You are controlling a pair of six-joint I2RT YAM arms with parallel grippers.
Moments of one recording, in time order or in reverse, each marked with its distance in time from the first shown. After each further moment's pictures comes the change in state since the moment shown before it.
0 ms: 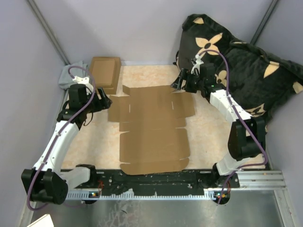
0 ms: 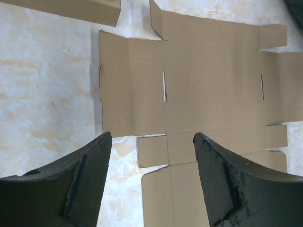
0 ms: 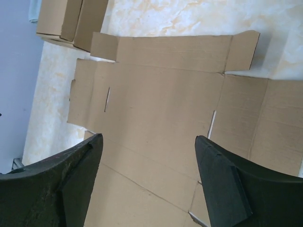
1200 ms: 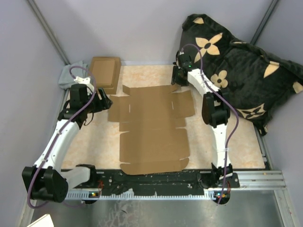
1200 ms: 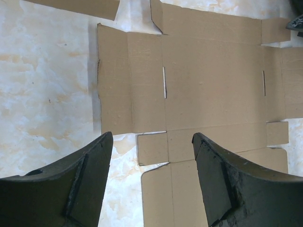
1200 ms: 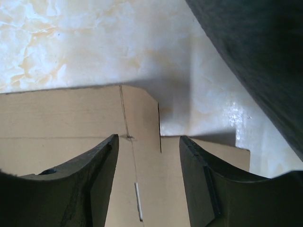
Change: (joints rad) left arm 0.006 0.011 -0.005 -0.004 0.014 0.000; right arm 0.068 0.677 0.762 -0.461 0.470 -0.081
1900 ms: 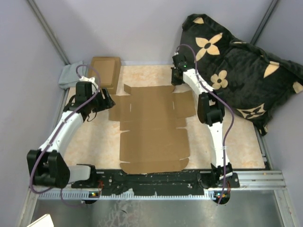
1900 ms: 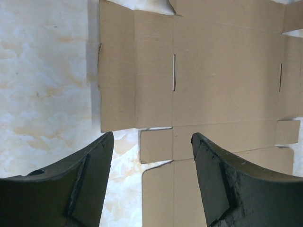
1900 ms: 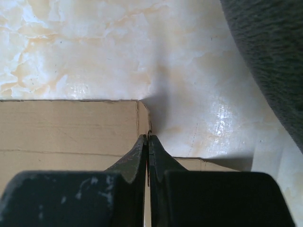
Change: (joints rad) left arm 0.000 0.122 0.015 0.000 0.013 -0.019; right arm 0.039 0.137 0.159 -0.036 0.034 -0.051
